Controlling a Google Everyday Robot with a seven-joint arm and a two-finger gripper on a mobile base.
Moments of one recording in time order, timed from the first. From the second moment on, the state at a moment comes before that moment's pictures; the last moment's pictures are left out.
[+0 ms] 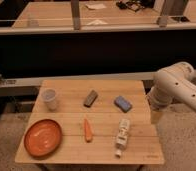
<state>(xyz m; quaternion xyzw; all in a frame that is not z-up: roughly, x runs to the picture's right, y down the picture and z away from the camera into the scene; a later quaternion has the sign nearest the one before) 0.284 0.106 0.684 -0.28 0.02 0.02 0.96</state>
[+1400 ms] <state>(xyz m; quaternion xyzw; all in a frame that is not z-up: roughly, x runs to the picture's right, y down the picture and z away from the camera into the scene) 0.243 0.094 0.681 -0.27 0.03 -0.01 0.96</state>
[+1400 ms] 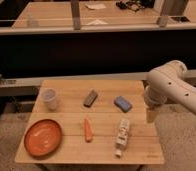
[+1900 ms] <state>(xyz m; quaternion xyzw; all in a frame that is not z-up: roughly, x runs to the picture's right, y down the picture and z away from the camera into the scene) 0.220 0.086 0.682 -0.26 0.03 -0.03 0.96</state>
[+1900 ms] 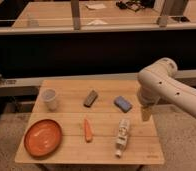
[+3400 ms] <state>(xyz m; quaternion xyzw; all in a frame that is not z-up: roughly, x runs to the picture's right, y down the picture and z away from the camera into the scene) 0.084 0.038 0.714 -0.23 0.01 -0.13 0.96</state>
